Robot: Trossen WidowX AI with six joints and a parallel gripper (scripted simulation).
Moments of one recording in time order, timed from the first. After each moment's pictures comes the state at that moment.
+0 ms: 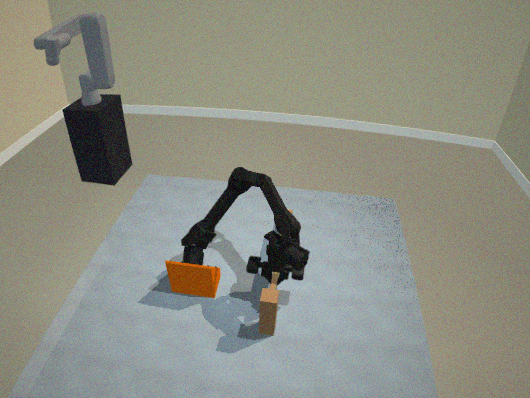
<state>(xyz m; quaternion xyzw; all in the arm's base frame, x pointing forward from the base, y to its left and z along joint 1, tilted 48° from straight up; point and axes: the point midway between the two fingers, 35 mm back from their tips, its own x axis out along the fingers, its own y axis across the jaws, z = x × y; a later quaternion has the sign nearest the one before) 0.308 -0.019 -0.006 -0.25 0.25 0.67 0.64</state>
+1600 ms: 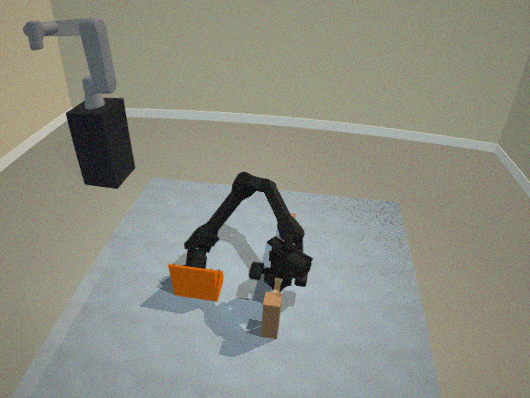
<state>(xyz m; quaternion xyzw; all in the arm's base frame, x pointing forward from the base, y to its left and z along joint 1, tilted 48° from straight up) 0.309 -0.028 -0.014 -0.25 0.25 0.68 0.64</state>
